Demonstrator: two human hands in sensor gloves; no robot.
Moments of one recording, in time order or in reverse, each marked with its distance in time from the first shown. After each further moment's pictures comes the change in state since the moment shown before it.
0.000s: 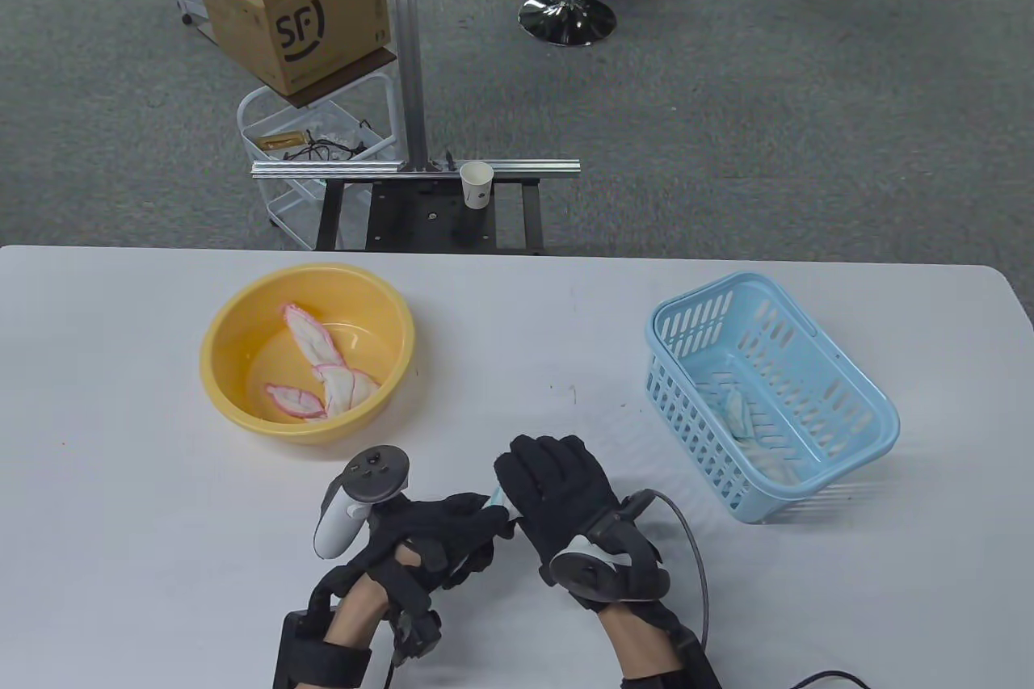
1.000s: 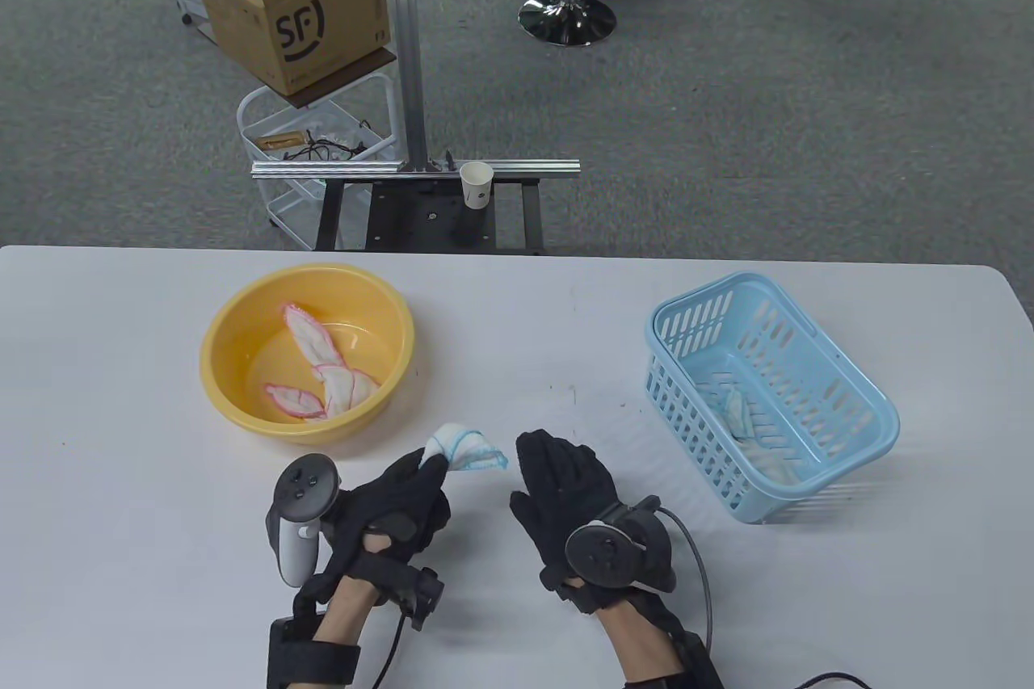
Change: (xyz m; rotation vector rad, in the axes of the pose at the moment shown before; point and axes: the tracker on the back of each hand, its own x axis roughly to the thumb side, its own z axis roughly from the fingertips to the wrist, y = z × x) left_hand -0.041 0.030 0.018 0.360 -0.019 0.550; right_hand -0.007 0.005 0.006 0.003 0.079 -0.085
